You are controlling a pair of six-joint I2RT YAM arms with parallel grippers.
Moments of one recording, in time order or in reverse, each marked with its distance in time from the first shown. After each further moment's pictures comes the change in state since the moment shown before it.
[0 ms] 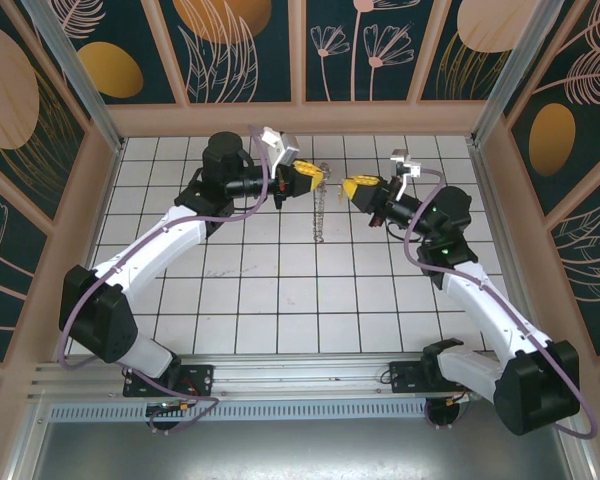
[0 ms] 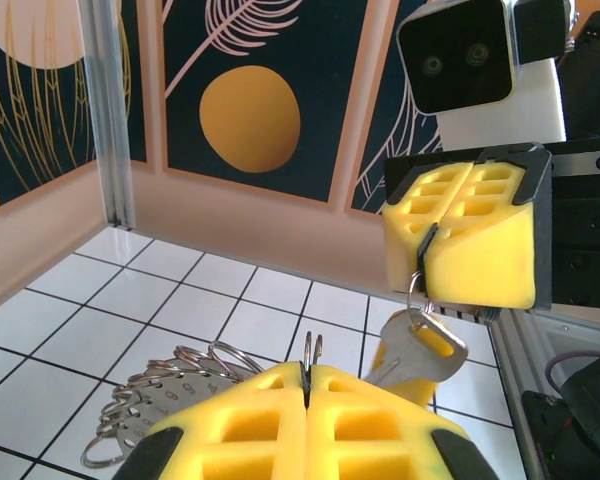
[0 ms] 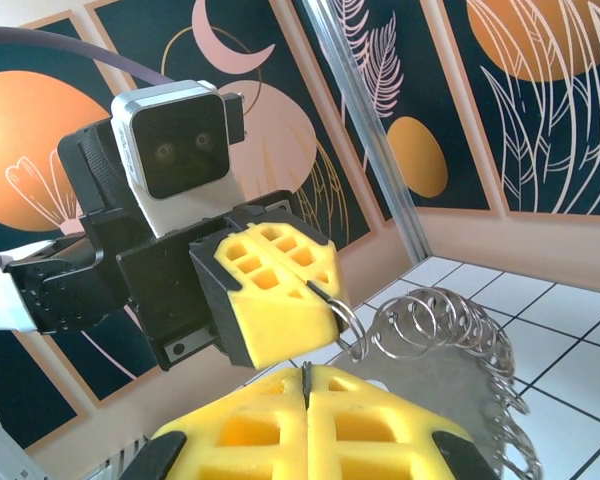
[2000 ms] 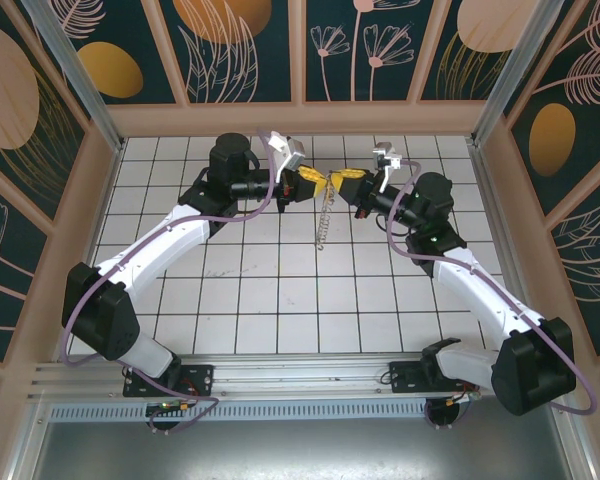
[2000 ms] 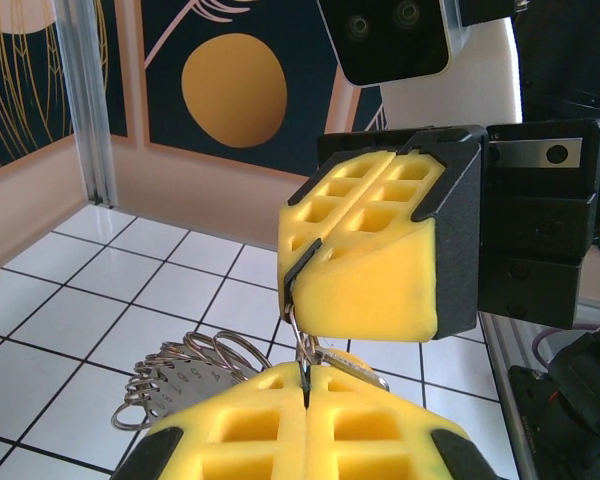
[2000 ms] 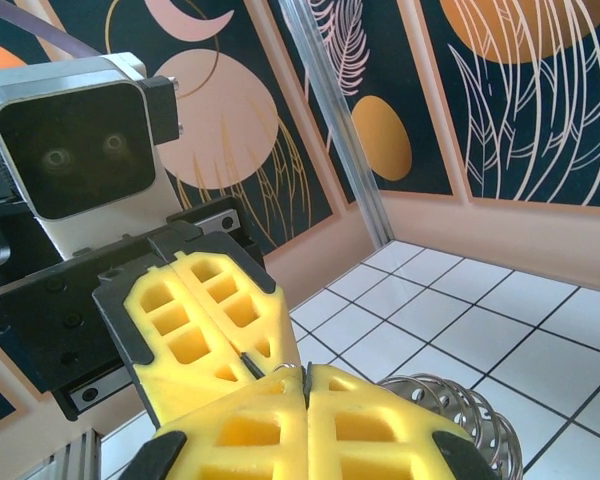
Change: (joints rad) left arm -0.018 0.016 0.015 -0.064 0.011 0.039; right arm 0.060 0.101 0.086 -0.108 0.105 -0.138
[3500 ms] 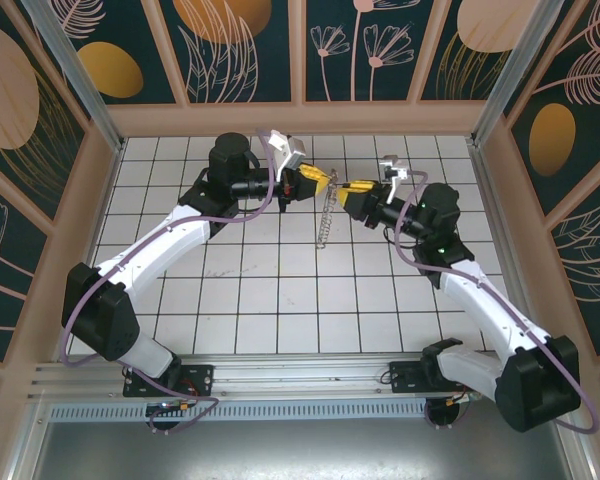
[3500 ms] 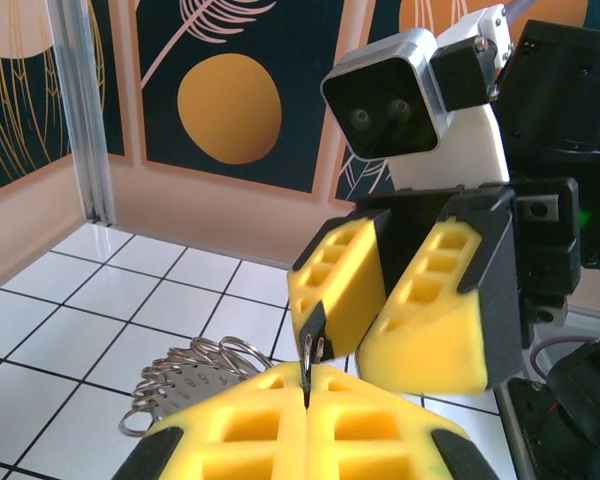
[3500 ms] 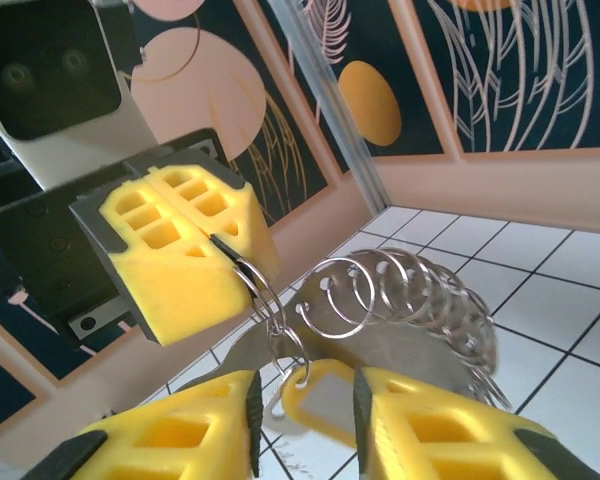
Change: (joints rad) left arm -0.006 -0.001 0.000 0.044 0.002 -0.017; right arm -0.047 -0.108 -0.085 -0.074 -0.031 0.042
